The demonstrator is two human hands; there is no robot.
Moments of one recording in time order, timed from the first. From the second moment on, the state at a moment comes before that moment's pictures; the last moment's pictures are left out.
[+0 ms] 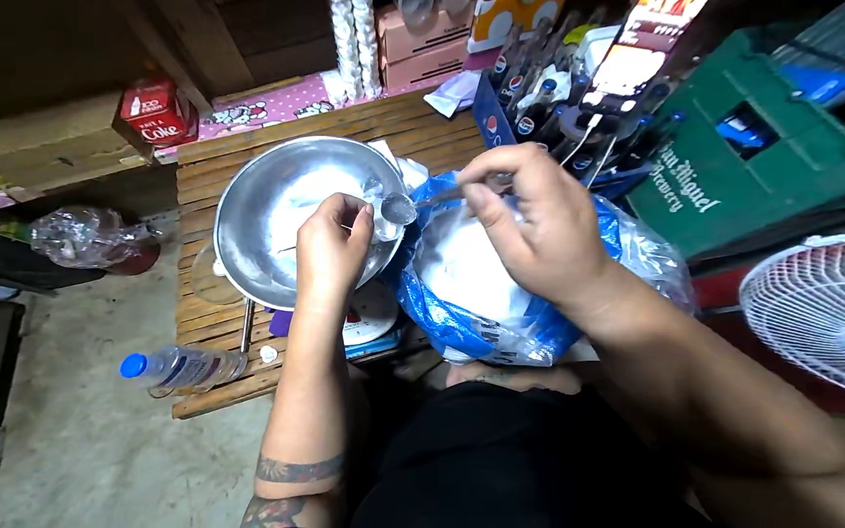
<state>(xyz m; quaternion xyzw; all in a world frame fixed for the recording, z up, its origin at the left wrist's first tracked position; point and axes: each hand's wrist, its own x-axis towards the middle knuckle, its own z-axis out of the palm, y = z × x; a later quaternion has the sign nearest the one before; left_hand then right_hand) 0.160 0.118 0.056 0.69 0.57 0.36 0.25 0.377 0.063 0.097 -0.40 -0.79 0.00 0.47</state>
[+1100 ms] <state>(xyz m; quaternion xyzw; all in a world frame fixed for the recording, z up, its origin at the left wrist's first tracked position) 0.159 0.107 0.060 0.72 0.60 0.28 0.22 0.445 0.068 -0.036 -0.65 -0.70 0.23 0.22</state>
